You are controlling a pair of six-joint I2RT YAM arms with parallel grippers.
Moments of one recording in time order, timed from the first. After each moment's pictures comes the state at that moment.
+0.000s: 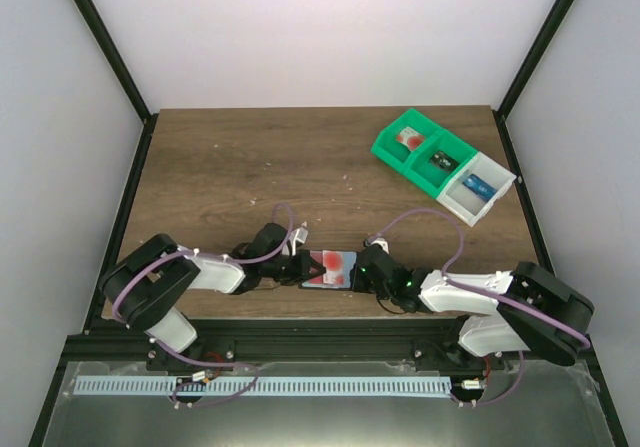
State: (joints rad) left arm -0.77 1.60 0.45 0.47 0.51 -1.04; right arm 0.94 1.30 0.38 0.06 0.13 0.94
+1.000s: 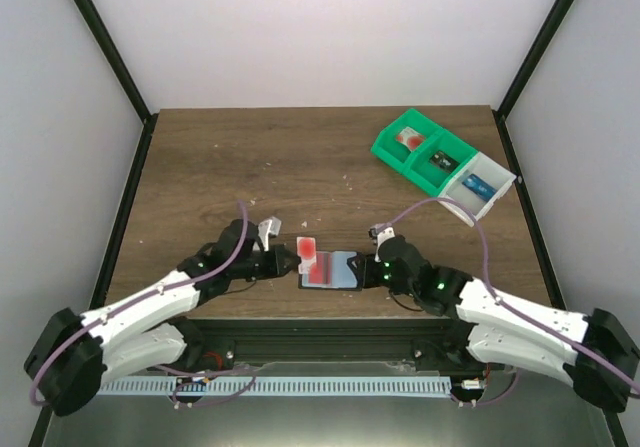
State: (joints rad) left arm -0.73 1.06 0.46 -0.09 0.35 -0.88; right arm 0.94 0.94 0.45 -0.18 0.08 0.79
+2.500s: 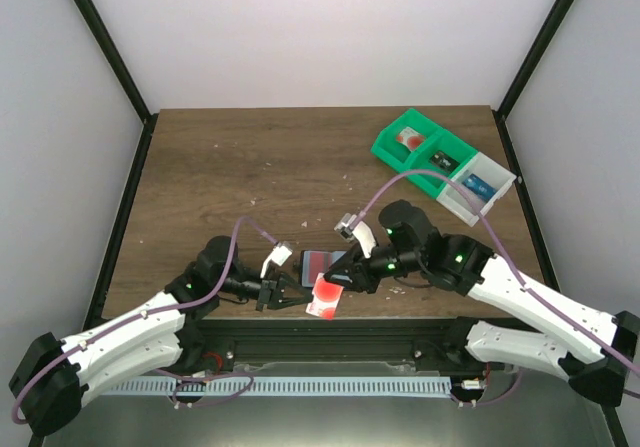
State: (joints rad) left arm -0.81 0.80 0.32 0.25 0.96 -0.73; right arm 0.94 0.94 0.93 -0.61 -0.49 0.34
